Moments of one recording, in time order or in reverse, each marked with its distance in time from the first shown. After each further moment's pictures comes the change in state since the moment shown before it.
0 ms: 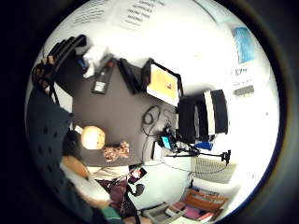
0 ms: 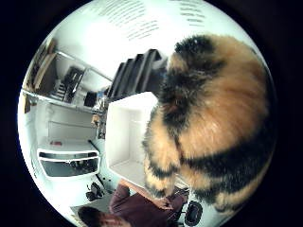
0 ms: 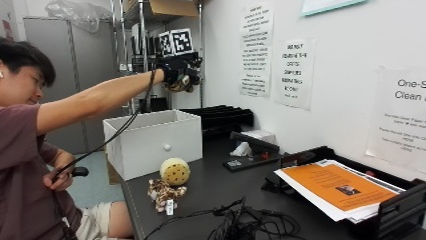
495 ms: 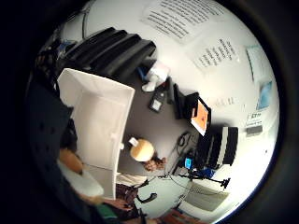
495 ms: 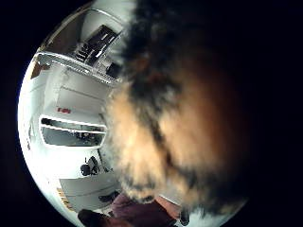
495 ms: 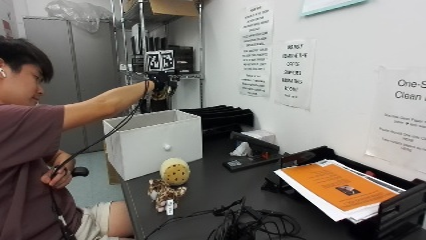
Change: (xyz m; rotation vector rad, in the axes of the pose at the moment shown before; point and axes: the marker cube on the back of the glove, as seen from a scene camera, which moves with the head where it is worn) arm -0.238 -0.023 0.041 0.021 -0.219 -0.374
